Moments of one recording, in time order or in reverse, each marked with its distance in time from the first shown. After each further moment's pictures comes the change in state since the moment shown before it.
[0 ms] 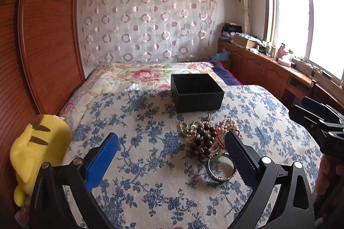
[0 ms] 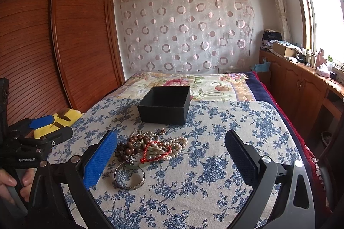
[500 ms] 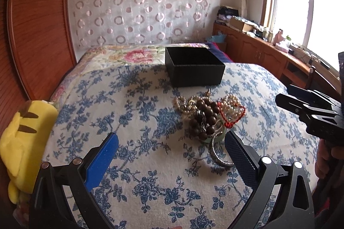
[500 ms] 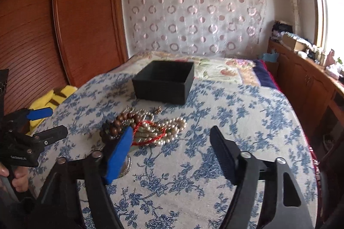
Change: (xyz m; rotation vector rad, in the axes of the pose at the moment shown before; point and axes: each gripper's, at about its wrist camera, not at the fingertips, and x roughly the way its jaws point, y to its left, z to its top) left arm 0.041 0.014 -0.024 0.002 0.124 -0.050; right arm 0.051 -0.022 -0.021 -0.059 0.146 0.047
